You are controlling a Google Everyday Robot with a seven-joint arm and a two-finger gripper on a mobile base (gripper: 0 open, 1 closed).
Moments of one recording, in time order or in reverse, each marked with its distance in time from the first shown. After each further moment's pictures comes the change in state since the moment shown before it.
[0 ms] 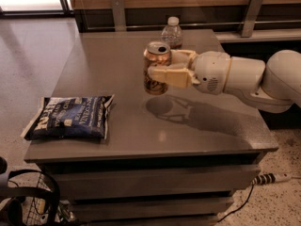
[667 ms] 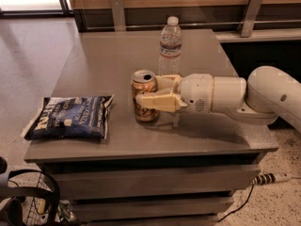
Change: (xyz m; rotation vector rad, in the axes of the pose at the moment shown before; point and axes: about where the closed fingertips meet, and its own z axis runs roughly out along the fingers) arm 0.054 0.042 0.020 -0.100 0.093 0.071
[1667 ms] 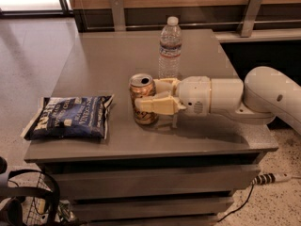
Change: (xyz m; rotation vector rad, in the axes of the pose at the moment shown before) arm 0.010 0.006 0.005 -0.034 0.028 0.013
